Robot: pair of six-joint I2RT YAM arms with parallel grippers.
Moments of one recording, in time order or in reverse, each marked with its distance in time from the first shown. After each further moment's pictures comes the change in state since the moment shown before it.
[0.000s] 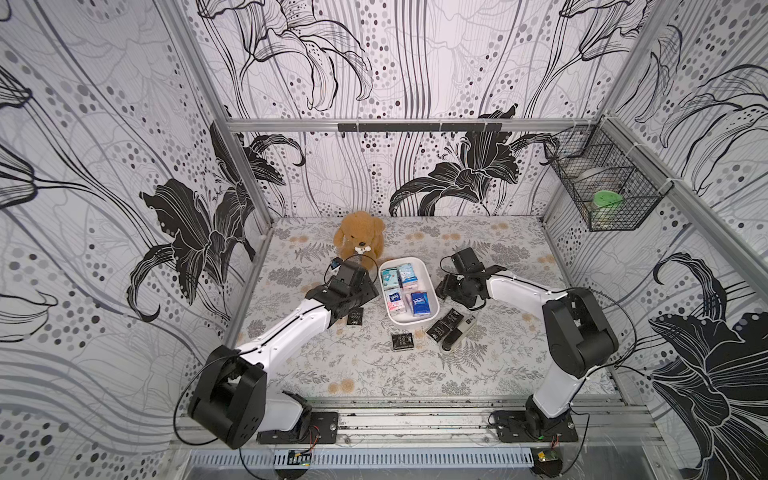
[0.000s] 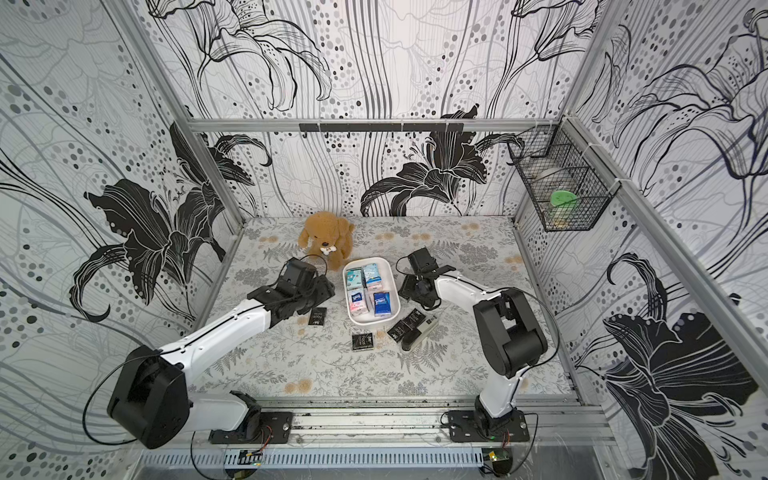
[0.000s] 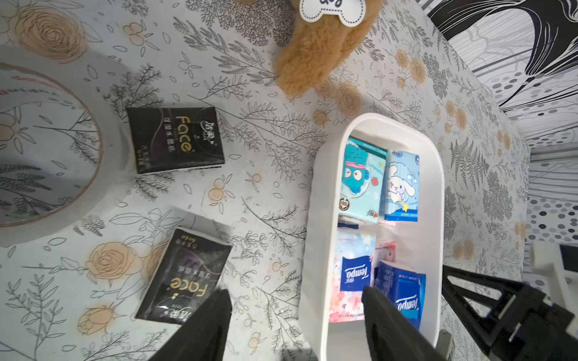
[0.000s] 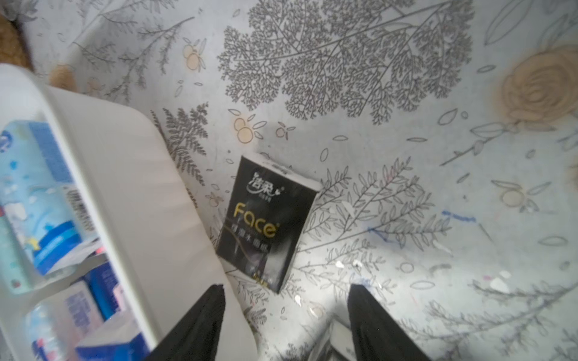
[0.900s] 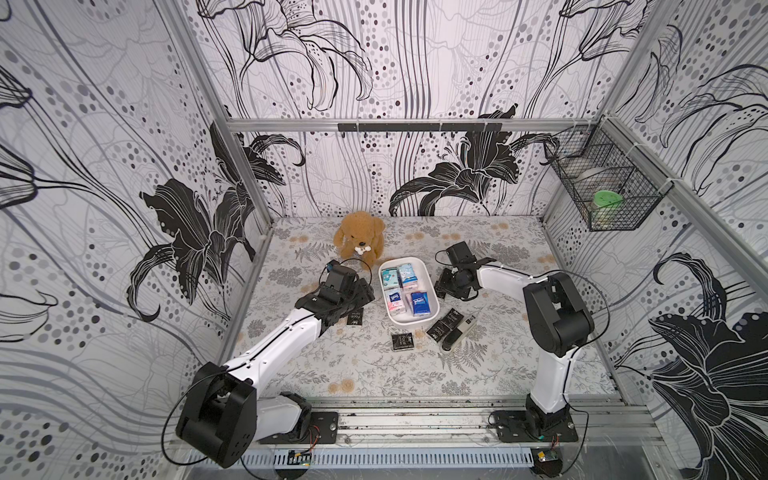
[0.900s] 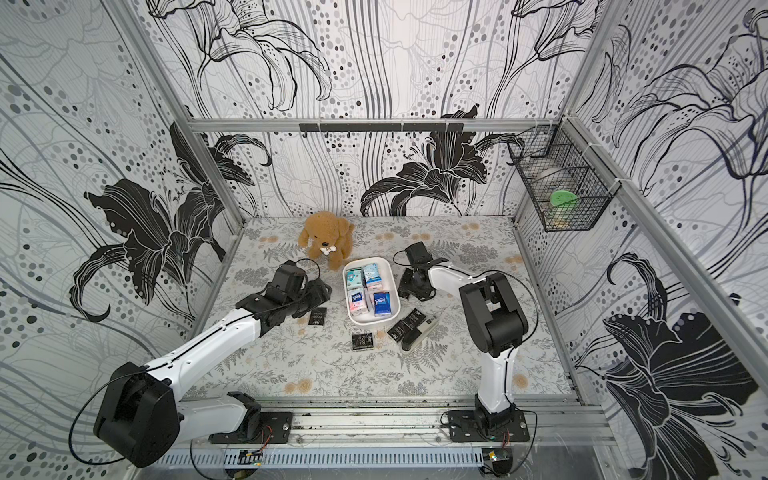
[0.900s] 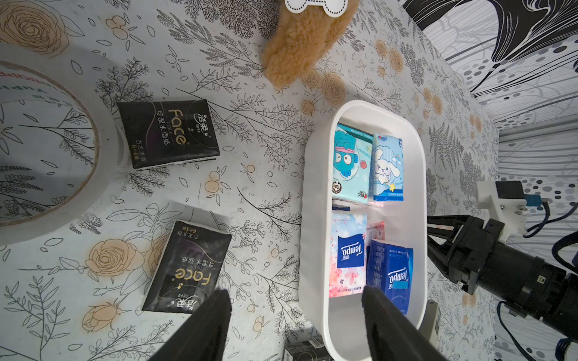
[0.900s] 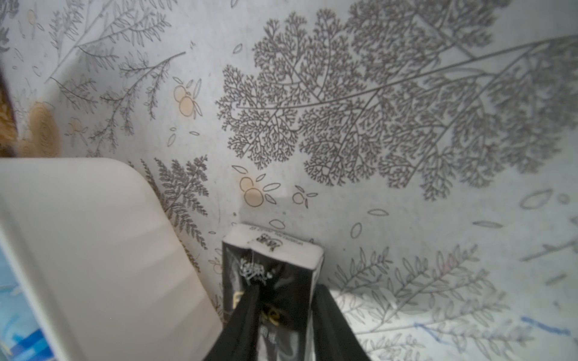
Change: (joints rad) left arm 0.035 -0.062 -0.053 0.040 0.076 0.049; right arm -0.019 0.155 0.132 0.014 -0.033 0.002
